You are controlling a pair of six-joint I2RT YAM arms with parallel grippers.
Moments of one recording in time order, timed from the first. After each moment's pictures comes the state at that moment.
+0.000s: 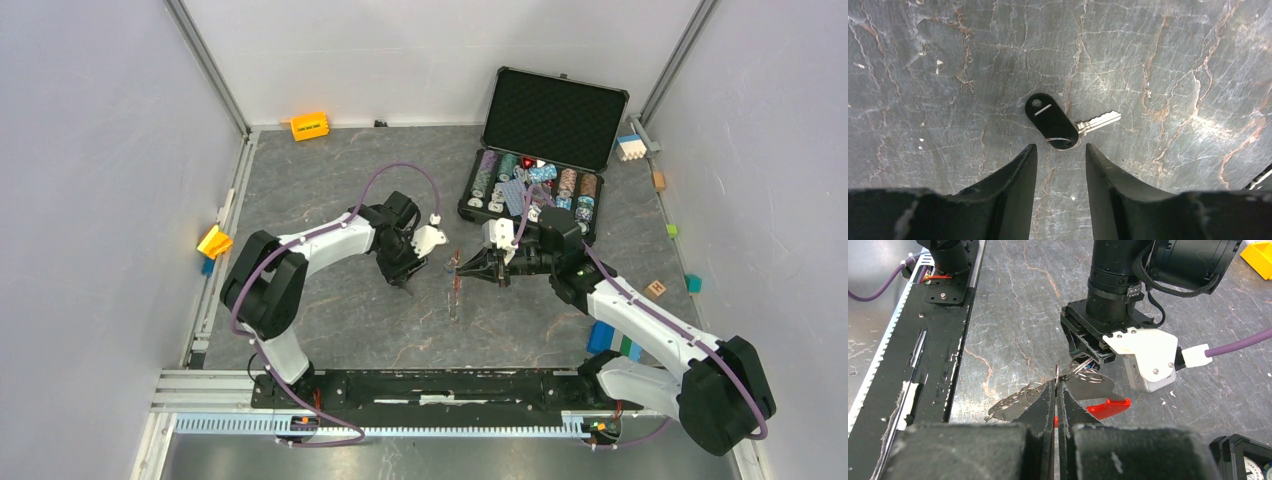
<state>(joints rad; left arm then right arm) -0.61 1.74 1.11 -0.68 0.24 0.53 0.53 1.09 0.62 0.15 -0.96 -0.38</state>
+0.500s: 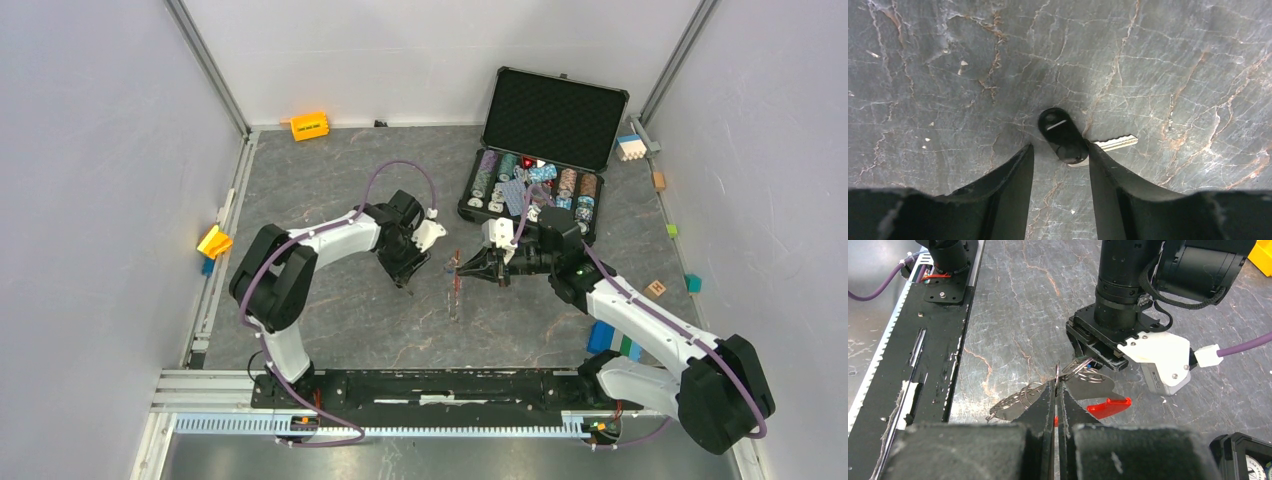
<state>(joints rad) -0.61 1.80 1.14 -0.64 0.18 0.37 0.53 1.10 0.62 0.15 -0.96 -0.38</state>
